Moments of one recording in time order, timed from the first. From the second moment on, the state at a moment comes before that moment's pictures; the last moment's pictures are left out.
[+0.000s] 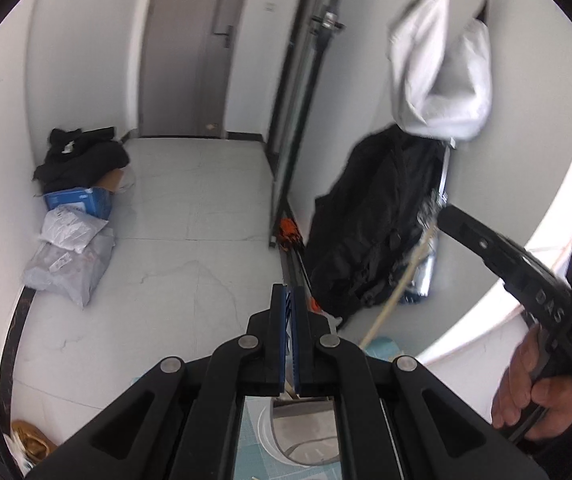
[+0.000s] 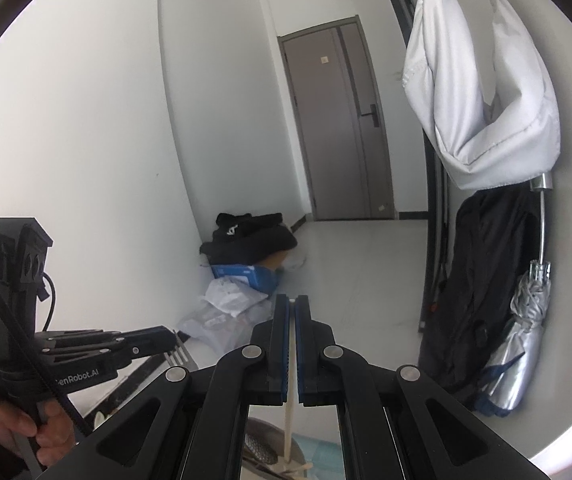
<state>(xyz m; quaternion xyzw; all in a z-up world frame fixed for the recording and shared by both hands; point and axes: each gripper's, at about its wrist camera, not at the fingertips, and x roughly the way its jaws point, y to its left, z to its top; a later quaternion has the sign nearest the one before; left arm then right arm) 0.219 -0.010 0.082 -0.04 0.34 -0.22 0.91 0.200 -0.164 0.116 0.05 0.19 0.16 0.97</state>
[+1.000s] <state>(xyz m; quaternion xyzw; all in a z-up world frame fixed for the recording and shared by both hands) 0.193 0.007 0.064 -0.11 0.36 -0.18 0.91 0.184 -0.165 0.048 0.09 0.28 0.18 0.94</state>
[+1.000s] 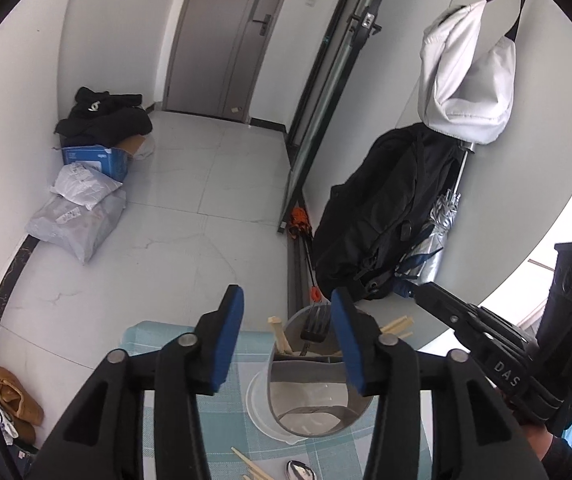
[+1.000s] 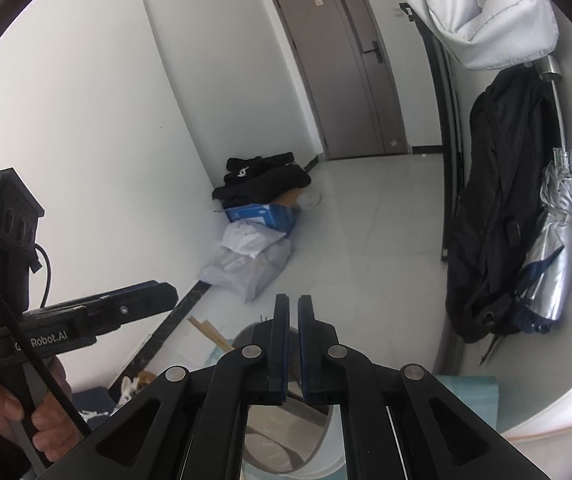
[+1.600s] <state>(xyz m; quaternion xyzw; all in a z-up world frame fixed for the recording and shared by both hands) 0.124 0.022 0.095 -0.13 0.30 -0.11 0.94 0.107 -0.172 0.077 0.09 0.25 0.16 0.95</state>
